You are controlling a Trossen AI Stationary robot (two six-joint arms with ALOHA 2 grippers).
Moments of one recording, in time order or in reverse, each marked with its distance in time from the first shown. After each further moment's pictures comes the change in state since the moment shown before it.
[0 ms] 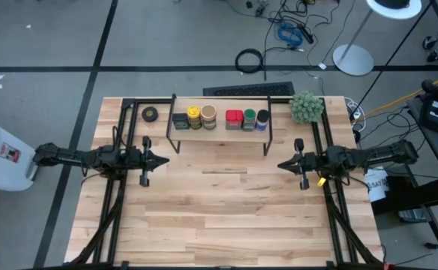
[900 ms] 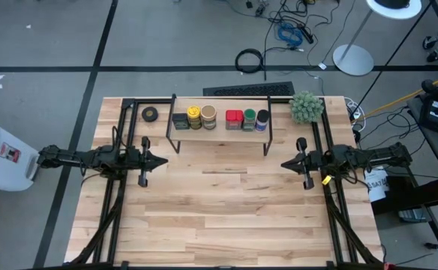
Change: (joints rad) left arm 0.000 -0.083 0.000 -0.098 0.005 -0.022; right arm -0.004 -0.123 0.000 -0.055 -0.023 0.043
